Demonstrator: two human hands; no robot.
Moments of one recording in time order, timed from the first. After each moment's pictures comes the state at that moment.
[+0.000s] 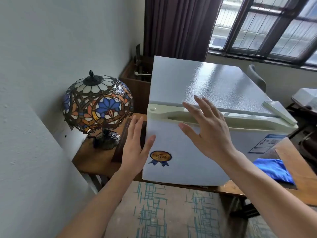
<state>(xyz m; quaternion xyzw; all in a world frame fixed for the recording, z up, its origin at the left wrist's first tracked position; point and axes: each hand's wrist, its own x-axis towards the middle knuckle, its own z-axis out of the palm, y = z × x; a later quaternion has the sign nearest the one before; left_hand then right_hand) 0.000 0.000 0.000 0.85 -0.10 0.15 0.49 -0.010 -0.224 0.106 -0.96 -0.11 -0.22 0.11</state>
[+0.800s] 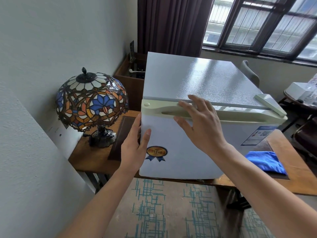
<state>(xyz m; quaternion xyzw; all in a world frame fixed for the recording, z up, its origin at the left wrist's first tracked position) -0.008 -0.010 -0.003 0.80 -0.07 0.12 0.58 -0.005 -0.224 0.097 -0.95 -0.10 -0.28 0.10</state>
